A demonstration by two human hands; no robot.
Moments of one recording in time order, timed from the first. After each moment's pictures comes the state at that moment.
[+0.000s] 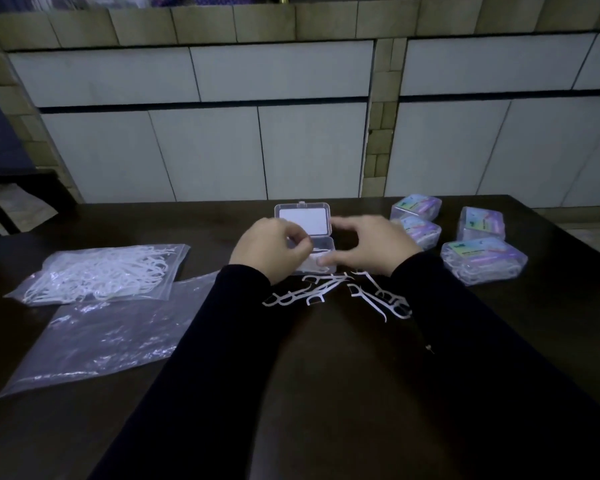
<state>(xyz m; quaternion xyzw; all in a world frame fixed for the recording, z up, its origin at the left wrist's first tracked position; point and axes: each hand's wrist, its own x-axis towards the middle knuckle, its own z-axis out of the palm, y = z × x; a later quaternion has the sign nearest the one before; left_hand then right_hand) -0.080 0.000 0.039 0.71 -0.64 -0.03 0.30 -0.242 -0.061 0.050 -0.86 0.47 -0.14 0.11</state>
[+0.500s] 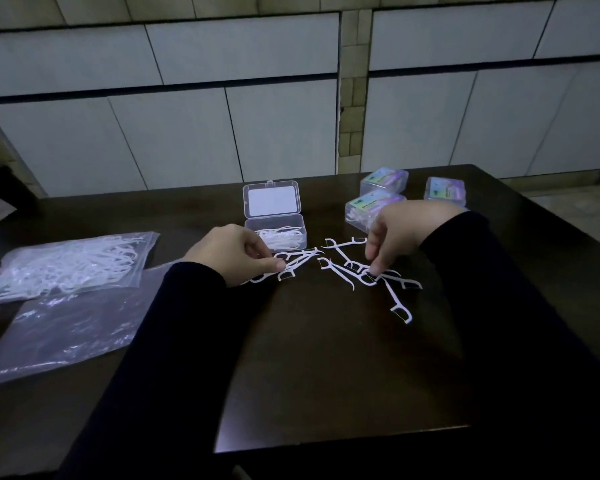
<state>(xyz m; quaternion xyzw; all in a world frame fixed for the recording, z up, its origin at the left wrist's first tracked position) -0.080 0.028 0.042 0.75 -0.62 -0.17 0.15 -0.301 -0.044 0.079 -0.79 0.57 0.13 0.18</state>
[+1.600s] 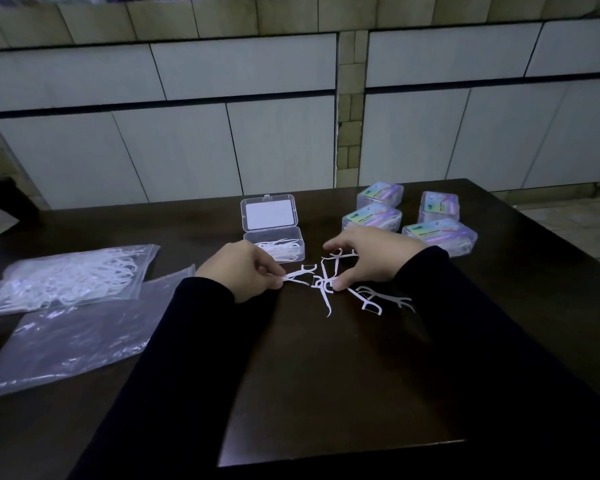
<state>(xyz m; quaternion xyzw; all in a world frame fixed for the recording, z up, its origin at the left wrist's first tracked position) -0.090 0.024 0.038 0.74 -0.64 -0.15 0.14 -0.285 -0.039 0.057 -0.86 0.48 0.03 0.17</state>
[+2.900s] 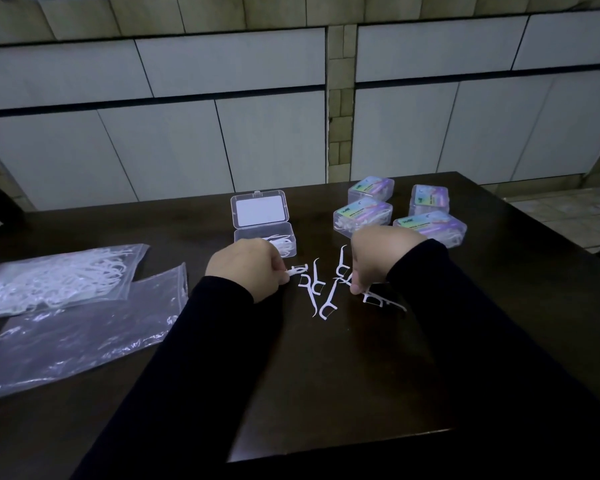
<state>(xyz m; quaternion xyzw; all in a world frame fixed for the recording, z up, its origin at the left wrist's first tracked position) -0.122 0.021 0.046 0.76 -0.65 -0.08 0.04 -0.281 -0.036 0.059 -0.79 0.58 0.20 0.06</state>
